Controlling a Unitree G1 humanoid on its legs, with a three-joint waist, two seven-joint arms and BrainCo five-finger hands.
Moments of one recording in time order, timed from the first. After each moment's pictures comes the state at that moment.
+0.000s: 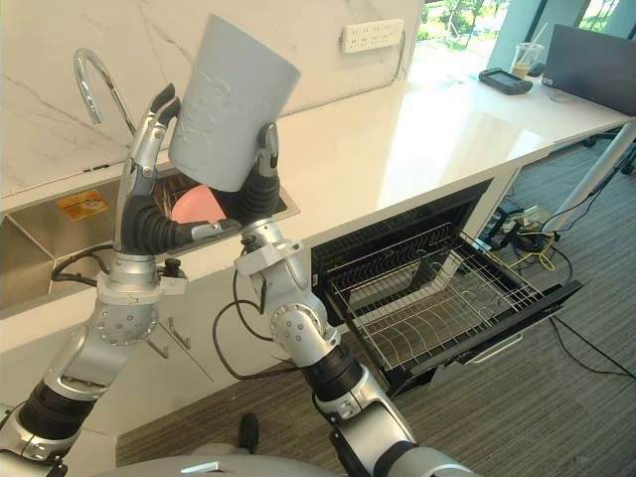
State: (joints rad) left arm -0.24 0.43 -0.26 -0.42 0.45 -0.22 0.46; right arm -0.46 -0.01 0.46 -0.15 1.10 -0.20 0.01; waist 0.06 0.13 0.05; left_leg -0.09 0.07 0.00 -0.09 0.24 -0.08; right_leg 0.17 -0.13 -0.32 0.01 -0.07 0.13
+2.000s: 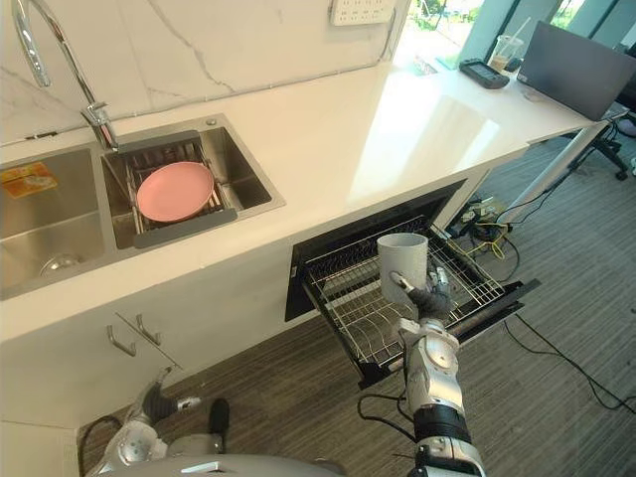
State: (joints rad) left arm 0.19 0.22 -0.22 0.69 0.44 0.05 0.30; right arm -0.19 -0.30 -0.21 0.49 0.38 -0.18 -0.14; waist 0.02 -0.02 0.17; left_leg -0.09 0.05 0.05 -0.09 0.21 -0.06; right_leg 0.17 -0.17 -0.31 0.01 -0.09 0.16
